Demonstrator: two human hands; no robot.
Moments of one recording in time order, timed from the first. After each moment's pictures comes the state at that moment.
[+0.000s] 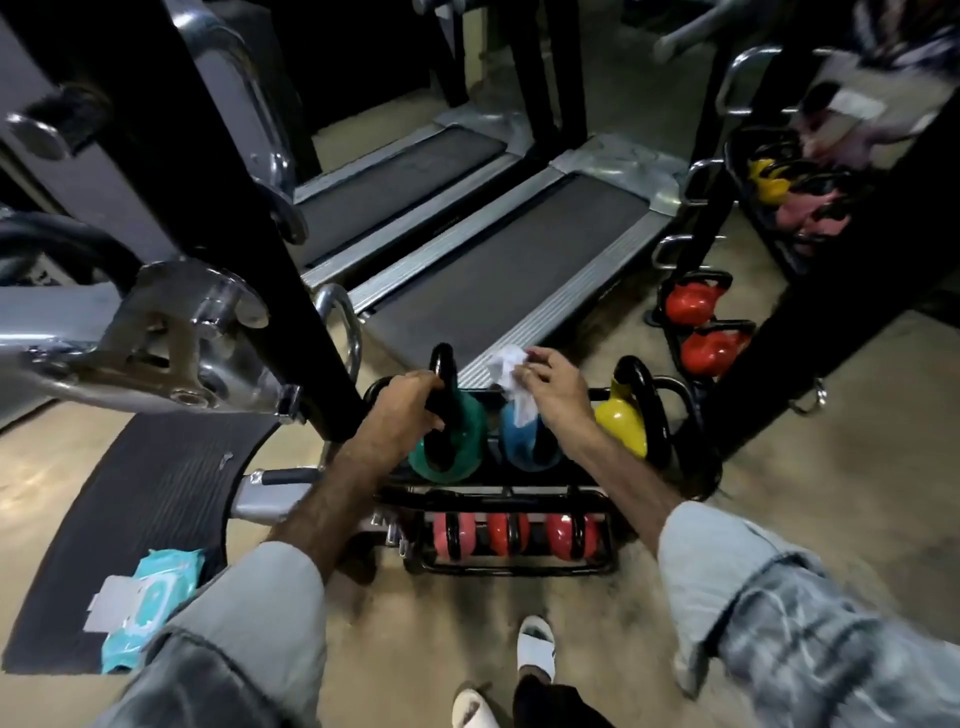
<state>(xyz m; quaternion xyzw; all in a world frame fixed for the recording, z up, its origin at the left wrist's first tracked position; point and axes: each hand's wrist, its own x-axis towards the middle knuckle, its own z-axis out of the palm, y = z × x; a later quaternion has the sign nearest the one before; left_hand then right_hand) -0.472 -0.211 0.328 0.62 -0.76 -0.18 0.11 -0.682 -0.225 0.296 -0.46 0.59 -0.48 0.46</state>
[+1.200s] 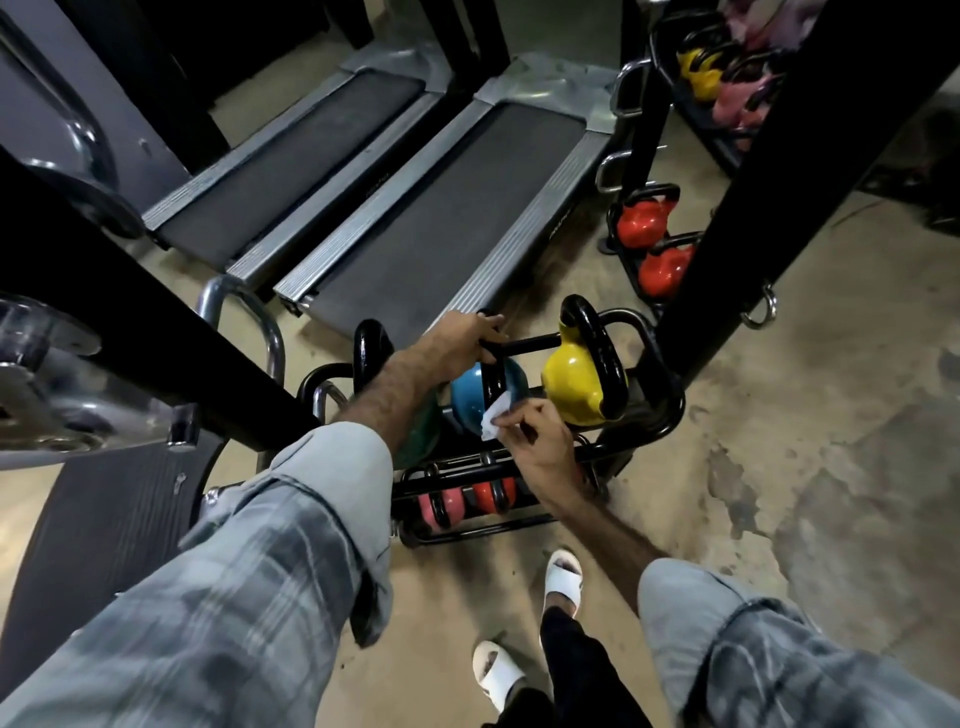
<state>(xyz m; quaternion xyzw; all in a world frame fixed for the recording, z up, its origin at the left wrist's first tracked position) -0.607 -0.283 0.313 0.41 -0.90 -0.17 -0.03 -0.714 -0.131 0.209 -0.49 0.62 -0.50 0.35</state>
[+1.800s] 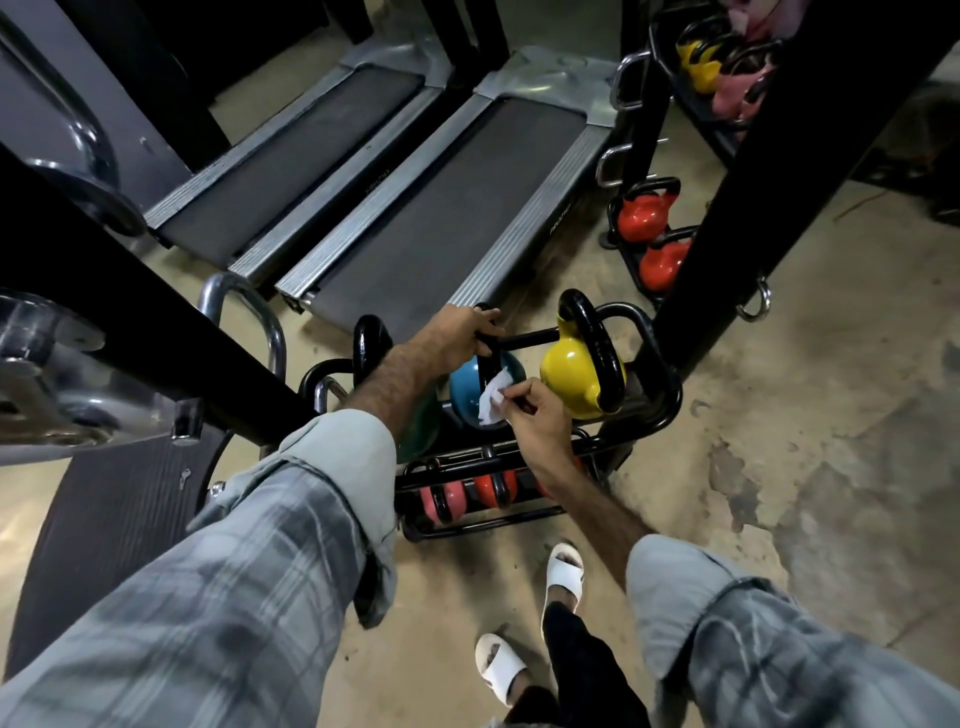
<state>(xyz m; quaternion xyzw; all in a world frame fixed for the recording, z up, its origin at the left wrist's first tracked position) -0.609 -0.280 0.313 0.44 -0.88 -0.19 -0.01 -0.710 -0.149 0.225 -0.36 0.64 -0.53 0.42</state>
